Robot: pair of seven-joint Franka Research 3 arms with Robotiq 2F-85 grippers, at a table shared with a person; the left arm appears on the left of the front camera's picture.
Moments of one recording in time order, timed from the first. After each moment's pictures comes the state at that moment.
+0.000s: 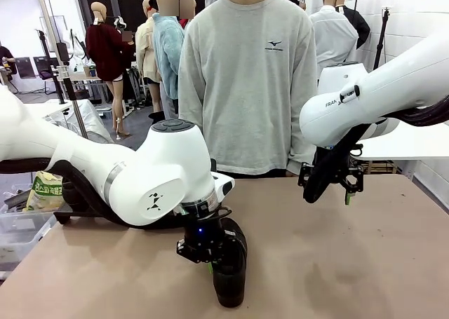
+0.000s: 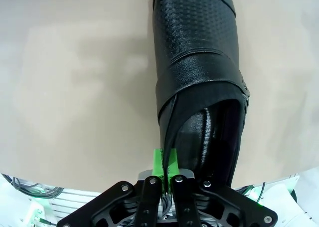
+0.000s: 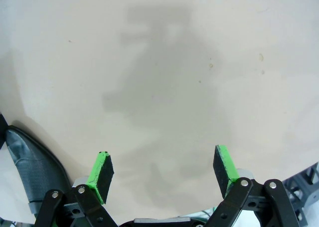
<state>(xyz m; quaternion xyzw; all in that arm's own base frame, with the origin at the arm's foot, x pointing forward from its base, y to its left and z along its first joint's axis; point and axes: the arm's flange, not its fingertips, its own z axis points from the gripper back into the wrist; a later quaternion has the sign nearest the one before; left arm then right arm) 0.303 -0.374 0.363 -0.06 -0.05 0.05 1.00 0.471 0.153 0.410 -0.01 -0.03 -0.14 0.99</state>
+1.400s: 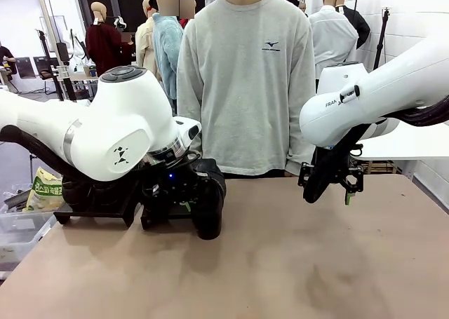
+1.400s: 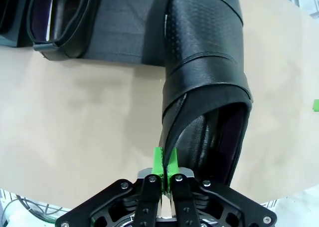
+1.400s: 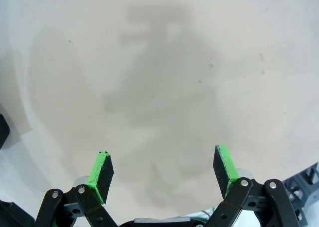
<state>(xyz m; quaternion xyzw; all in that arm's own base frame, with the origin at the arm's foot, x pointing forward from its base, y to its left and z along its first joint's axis) 0.352 -0.314 0.456 -0.09 -0.17 0.08 0.98 0.471 0.153 0.410 -0.01 -0.03 -0.14 0.99</state>
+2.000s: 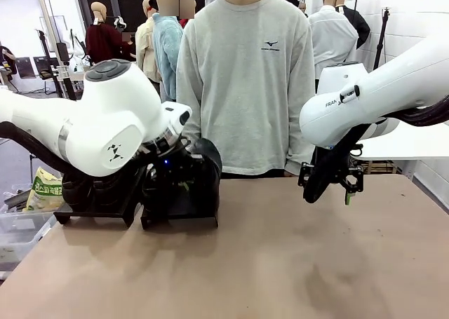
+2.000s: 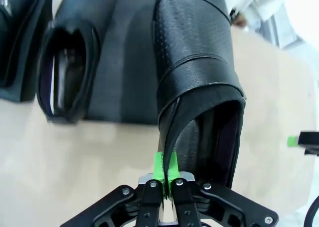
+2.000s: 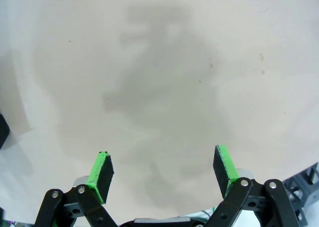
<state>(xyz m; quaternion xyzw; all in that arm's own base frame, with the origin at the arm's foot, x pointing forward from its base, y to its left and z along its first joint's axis) 0.383 -0.294 0.482 -0.13 -0.26 0.09 0.95 0.471 0.153 0.410 -0.01 -0.03 -0.14 0.99</state>
